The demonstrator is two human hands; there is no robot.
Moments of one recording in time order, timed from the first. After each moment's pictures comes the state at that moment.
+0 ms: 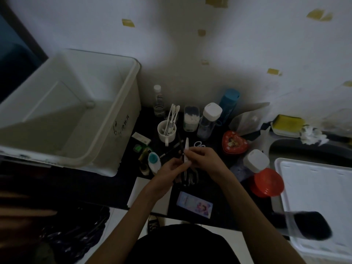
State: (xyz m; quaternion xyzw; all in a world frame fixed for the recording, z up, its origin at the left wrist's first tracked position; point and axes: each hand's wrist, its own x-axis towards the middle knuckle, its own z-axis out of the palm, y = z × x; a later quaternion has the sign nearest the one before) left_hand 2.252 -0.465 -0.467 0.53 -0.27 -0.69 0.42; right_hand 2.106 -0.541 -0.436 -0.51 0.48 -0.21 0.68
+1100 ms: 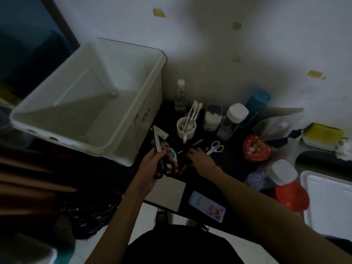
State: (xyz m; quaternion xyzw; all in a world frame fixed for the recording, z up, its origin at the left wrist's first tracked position) left_hand 2.316 -0.443 -0.444 0.53 -0.15 -0.59 0.60; right_hand 2.162 -0.586 -0.568 -0.93 0.32 0.12 0.15
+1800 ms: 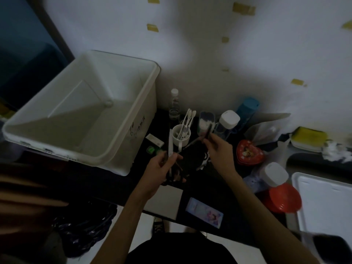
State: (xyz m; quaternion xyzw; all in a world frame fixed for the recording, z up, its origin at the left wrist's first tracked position) left_hand 2.302 -0.449 -0.418 0.58 -0.32 -0.55 0.51; right_hand 2.128 -0.579 -0.454 -0.73 0.45 -0.38 0.34
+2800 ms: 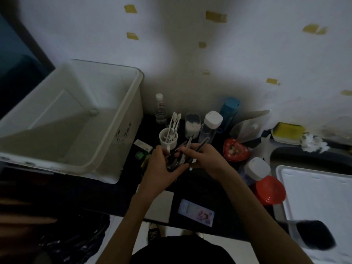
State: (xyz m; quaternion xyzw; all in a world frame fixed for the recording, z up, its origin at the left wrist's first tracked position) left_hand 2.280 -0.467 -0.419 0.71 -0.51 -0.34 0.35; right_hand 2.120 -0.553 -0.396 -0.52 0.40 -0.23 0.72
